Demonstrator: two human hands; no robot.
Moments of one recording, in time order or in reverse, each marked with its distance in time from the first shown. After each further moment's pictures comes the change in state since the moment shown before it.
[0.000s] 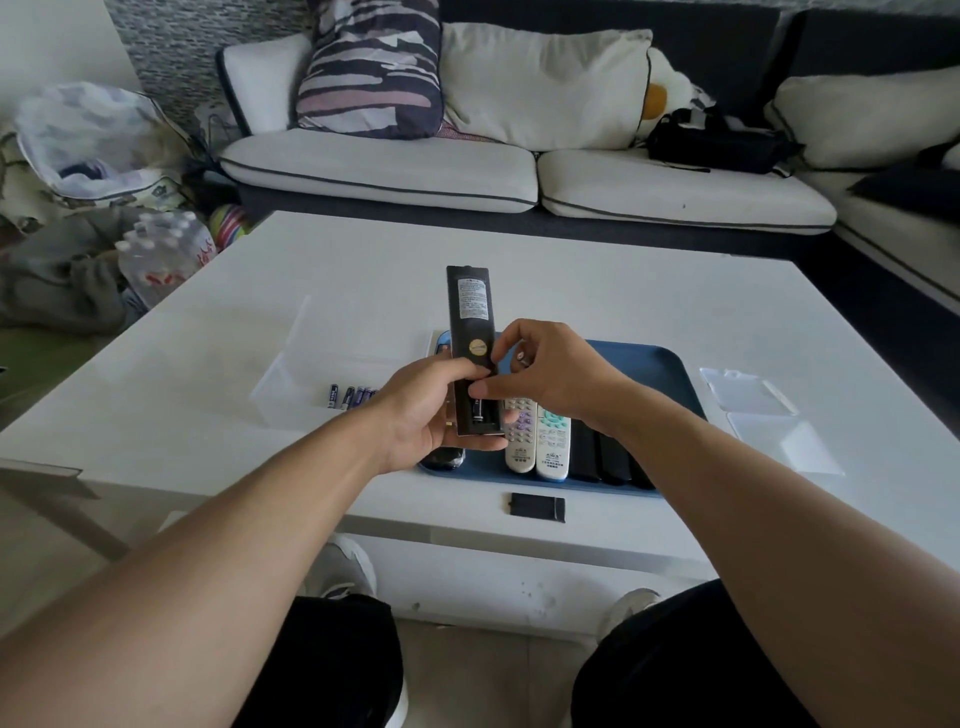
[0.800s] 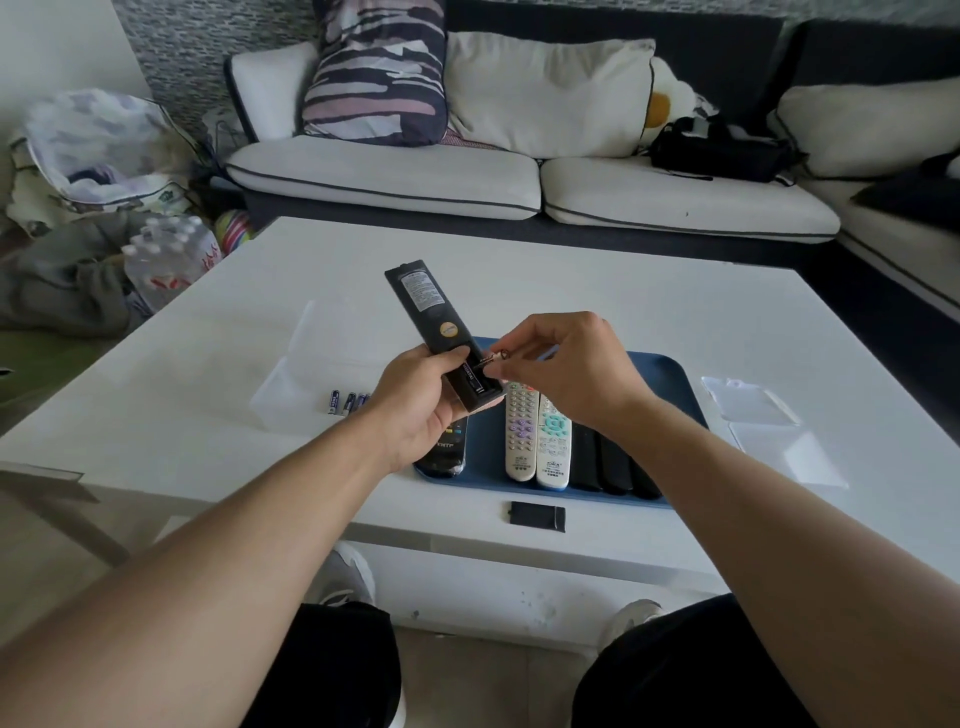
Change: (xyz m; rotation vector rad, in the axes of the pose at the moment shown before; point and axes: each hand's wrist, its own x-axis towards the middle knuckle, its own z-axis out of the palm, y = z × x) left_hand 0.009 0.002 0.007 -0.215 0.202 0.183; right_hand -0.011 -0.002 -0.009 0.023 0.205 -0.179
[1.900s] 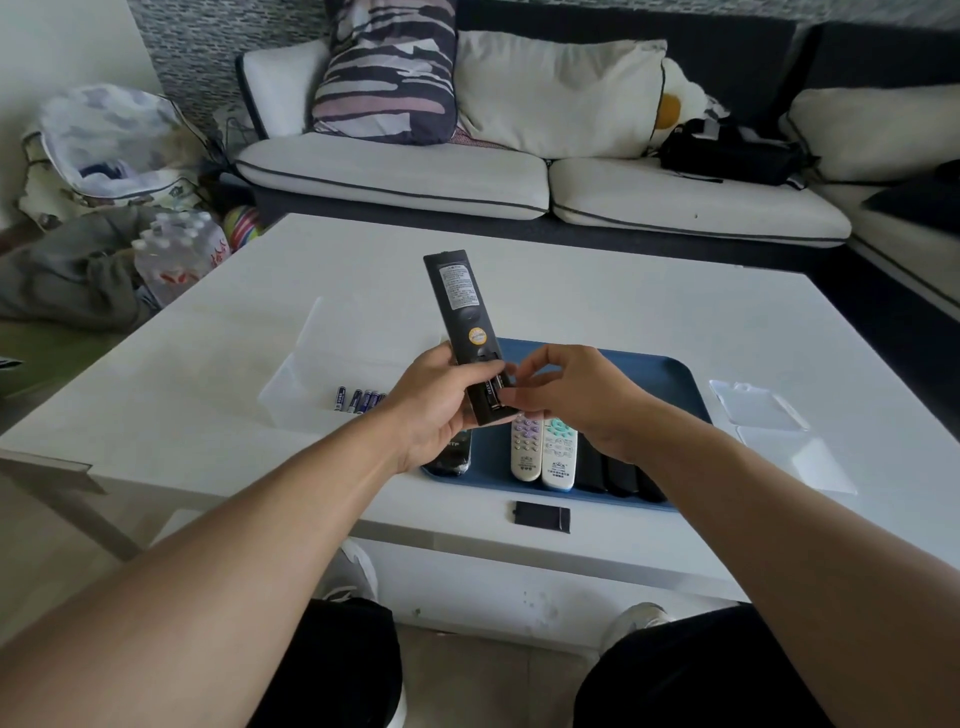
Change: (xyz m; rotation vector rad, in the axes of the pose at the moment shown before) left_hand -0.001 -0.004 0.001 0.172 -0.102 0.012; right_hand -0.003 0.012 0.007 0.265 -0.180 0.400
